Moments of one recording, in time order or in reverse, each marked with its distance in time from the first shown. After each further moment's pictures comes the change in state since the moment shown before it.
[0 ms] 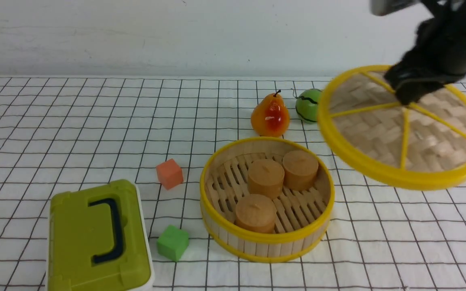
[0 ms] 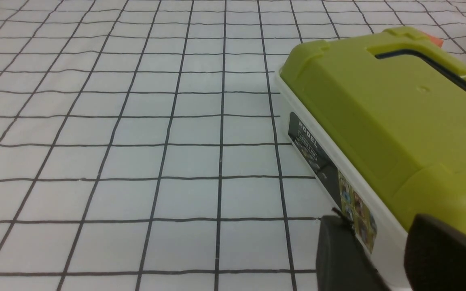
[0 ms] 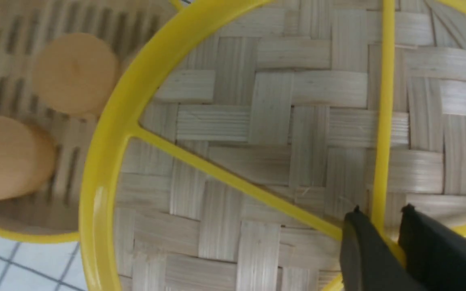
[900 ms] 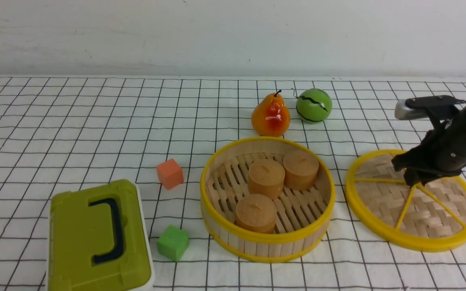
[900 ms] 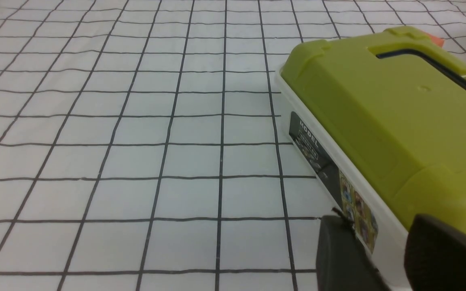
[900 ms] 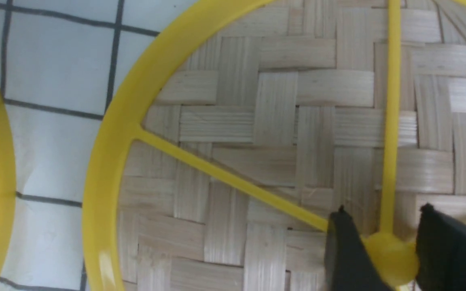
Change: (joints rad) right arm -0.160 0.236 0.358 0.091 -0.499 0.003; left arm 0.000 0.000 0.000 0.000 0.000 0.000
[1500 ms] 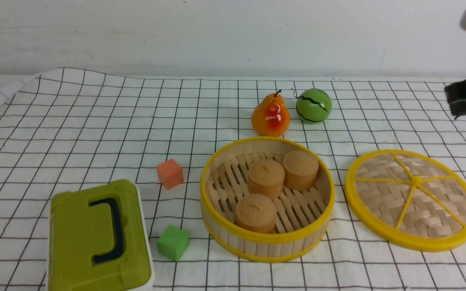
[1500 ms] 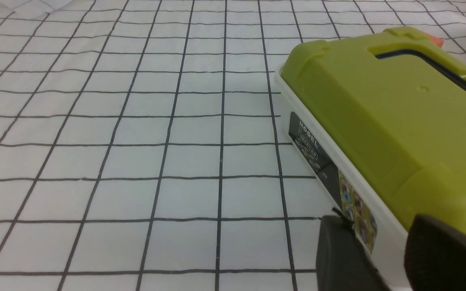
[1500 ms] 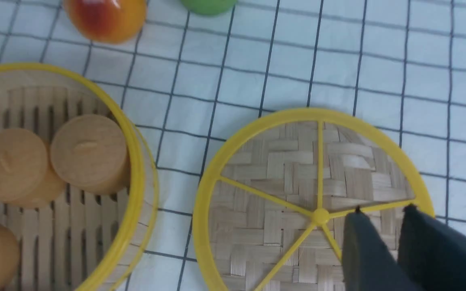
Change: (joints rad) right arm 0.000 -0.523 0.049 0.062 0.095 -0.016; left arm 0.000 0.000 0.000 0.000 0.000 0.000
